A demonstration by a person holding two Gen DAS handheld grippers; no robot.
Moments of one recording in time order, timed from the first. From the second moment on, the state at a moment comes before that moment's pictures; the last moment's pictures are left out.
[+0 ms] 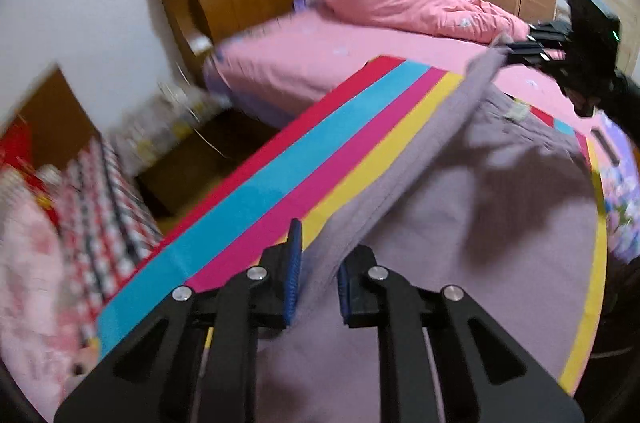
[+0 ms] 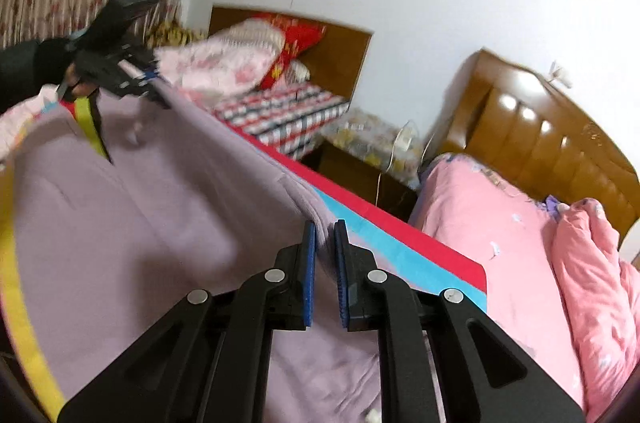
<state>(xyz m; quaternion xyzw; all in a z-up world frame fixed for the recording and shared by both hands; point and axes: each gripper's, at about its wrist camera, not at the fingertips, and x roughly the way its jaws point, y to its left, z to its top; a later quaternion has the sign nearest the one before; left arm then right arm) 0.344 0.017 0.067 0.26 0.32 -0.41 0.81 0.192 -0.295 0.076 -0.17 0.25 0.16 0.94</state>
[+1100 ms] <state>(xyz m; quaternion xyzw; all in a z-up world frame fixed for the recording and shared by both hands) 0.160 0.134 -0.039 -0.22 0.42 -0.24 0.85 0.028 -0.386 -0.050 0.30 0.40 0.00 0.86</state>
